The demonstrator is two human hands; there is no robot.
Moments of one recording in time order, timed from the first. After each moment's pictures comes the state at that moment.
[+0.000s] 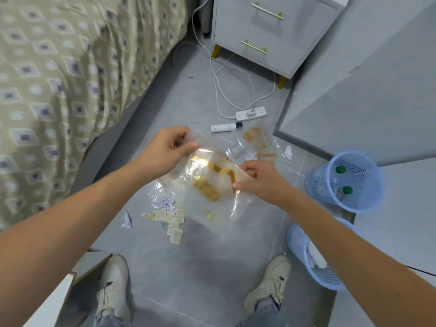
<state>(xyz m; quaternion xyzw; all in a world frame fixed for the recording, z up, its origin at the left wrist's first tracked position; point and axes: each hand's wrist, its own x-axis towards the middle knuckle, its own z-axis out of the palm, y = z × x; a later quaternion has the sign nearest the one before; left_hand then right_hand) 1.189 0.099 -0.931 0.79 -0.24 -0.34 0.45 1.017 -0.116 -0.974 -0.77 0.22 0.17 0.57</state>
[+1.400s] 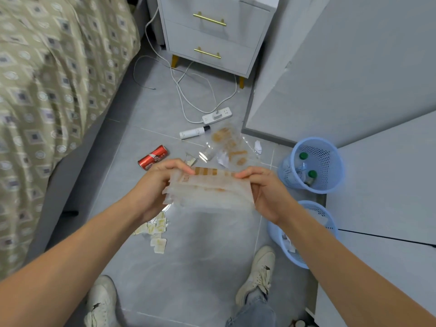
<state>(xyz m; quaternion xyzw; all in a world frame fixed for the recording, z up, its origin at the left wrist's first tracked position) 1.104 0.051 -0.915 0.57 -0.02 -0.54 0.62 0.936 -0.155 -0.926 -0.42 0.35 0.03 0.84</state>
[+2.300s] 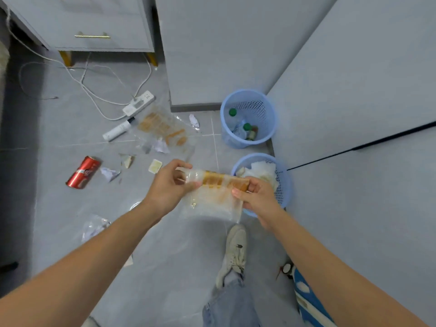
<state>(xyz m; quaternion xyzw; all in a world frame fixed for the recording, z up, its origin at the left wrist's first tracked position) 0.941 -0.071 -0.981 0.72 -0.20 -0.53 0.41 0.717 -0.173 -0.996 -0.46 0.58 -0.10 0.67</state>
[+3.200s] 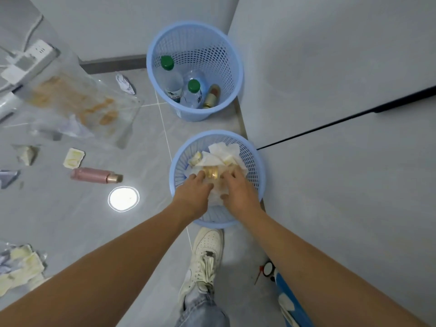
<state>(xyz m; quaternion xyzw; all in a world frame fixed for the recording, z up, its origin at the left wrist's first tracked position) 0.740 -0.205 -1.230 0.66 -0.63 -0.39 -0.10 0.592 -0.256 -1.219 -0.79 0.52 0.15 0.27</state>
